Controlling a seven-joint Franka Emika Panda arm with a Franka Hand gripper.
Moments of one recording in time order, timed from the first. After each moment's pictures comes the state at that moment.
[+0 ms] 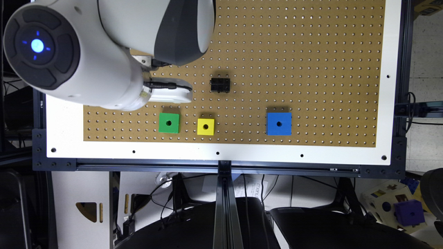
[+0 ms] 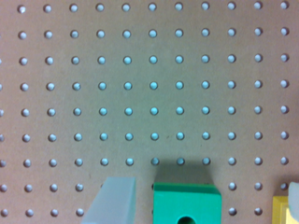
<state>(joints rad) -0.26 0.32 0.01 -2.00 0.00 2.37 0.54</state>
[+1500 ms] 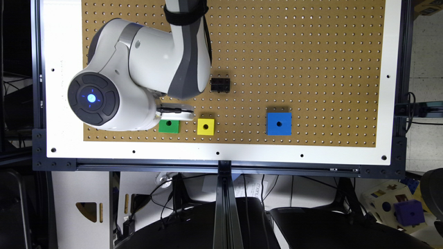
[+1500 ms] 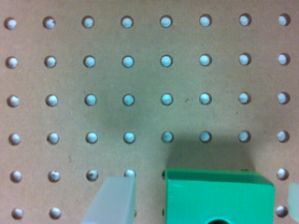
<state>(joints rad) -0.26 0.56 0.02 -1.89 0.00 2.49 0.54</state>
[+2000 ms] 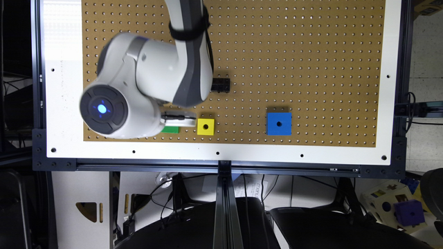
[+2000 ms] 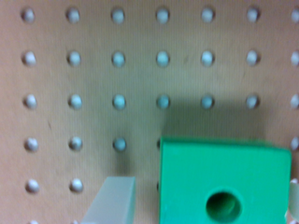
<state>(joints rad) -0.26 0.69 0.03 -1.76 0.00 2.52 0.55</state>
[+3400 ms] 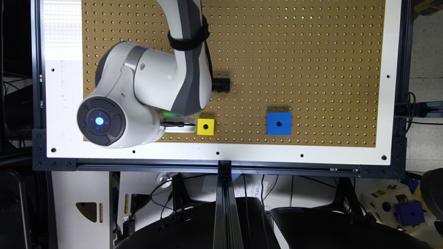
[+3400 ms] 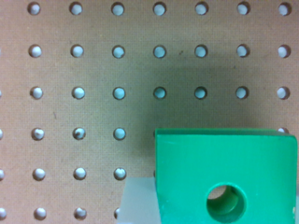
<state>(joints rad) -0.26 0.64 0.03 -1.76 -0.01 2.44 0.55</state>
